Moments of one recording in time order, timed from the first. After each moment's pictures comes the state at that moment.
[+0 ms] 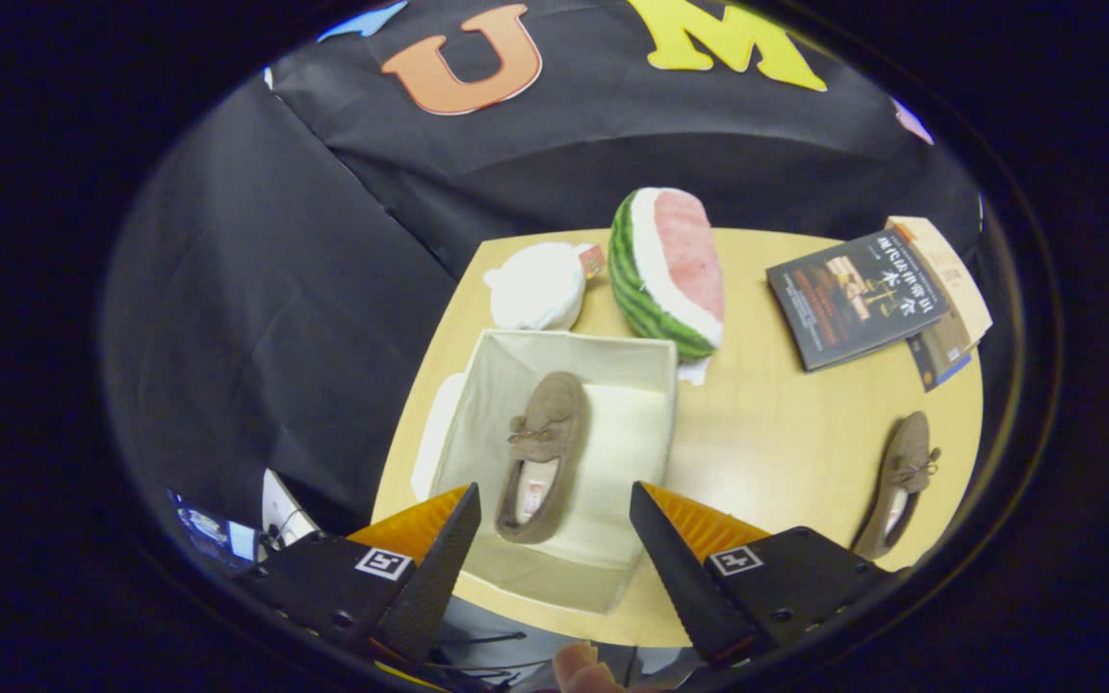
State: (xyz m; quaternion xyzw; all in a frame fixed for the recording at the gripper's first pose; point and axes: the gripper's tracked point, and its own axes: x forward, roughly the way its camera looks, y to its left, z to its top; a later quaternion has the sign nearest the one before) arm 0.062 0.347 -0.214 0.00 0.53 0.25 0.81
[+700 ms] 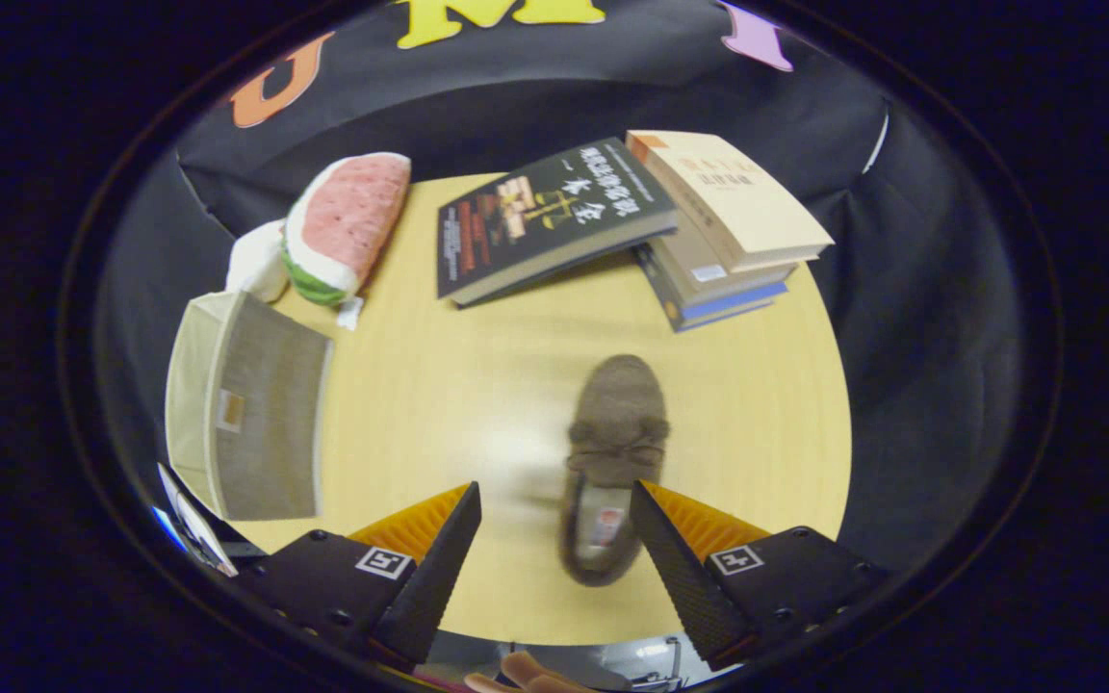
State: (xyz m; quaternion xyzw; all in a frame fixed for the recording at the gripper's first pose) arm 0.127 0.004 -0.306 -0.07 0.58 0.05 0.81
